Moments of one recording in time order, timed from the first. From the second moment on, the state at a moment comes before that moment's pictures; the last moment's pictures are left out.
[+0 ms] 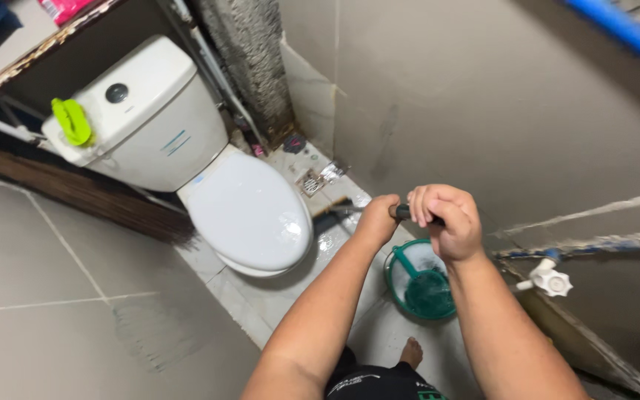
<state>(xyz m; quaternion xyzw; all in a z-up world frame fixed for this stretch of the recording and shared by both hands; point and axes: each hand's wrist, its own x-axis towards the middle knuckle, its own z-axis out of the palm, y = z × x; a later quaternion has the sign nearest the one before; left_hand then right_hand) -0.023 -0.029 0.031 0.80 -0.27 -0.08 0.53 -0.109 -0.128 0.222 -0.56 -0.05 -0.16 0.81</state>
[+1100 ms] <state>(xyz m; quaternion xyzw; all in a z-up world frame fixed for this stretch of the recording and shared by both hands) -0.173 -0.197 0.102 0.81 -0.25 -0.20 0.50 -0.194 -0.348 0.213 -0.62 0.16 -0.36 0.68</state>
